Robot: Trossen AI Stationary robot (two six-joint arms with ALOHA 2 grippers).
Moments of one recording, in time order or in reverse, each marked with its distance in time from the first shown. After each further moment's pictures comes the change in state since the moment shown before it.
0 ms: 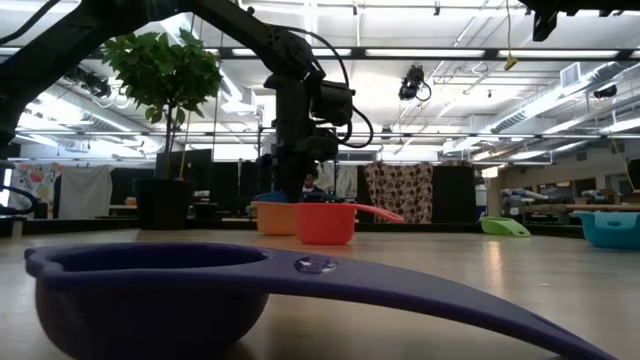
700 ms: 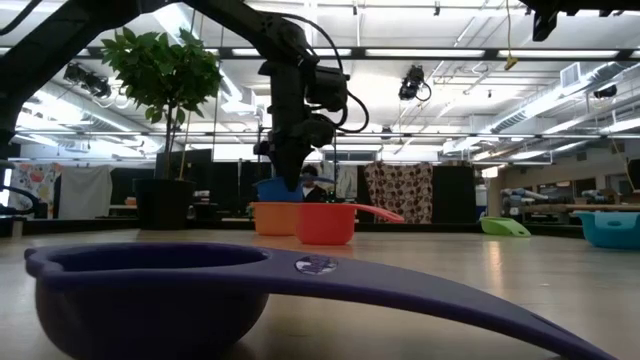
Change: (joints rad) left arm 0.005 -0.061 -0.001 -0.022 -0.011 0.015; right arm 0.000 0.000 0.000 0.000 -0.008 0.001
